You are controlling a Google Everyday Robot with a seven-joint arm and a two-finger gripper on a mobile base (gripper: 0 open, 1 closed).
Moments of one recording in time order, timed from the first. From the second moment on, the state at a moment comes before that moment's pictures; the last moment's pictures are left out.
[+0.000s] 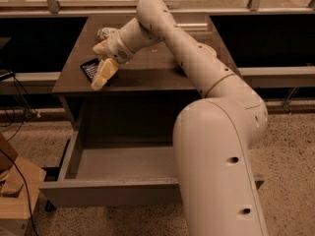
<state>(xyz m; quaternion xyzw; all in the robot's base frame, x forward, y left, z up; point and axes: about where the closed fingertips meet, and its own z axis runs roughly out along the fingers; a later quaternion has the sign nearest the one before) 0.723 0.187 0.834 -0.68 0.57 0.31 0.34</state>
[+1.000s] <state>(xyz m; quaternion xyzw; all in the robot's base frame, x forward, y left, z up) 0.728 0.156 0.831 -0.67 0.59 0.30 0.33</state>
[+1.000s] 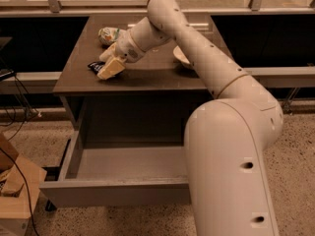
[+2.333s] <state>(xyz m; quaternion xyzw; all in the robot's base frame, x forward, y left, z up) 0.680 0.106 0.860 -0.65 0.61 0.27 0.36</state>
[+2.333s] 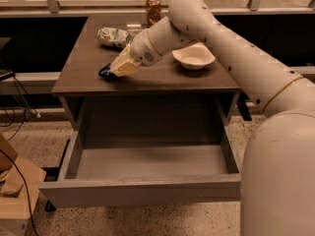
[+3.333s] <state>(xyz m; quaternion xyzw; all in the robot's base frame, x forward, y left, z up) 0.581 0.075 0.914 -0.65 0.60 0.27 0.38</state>
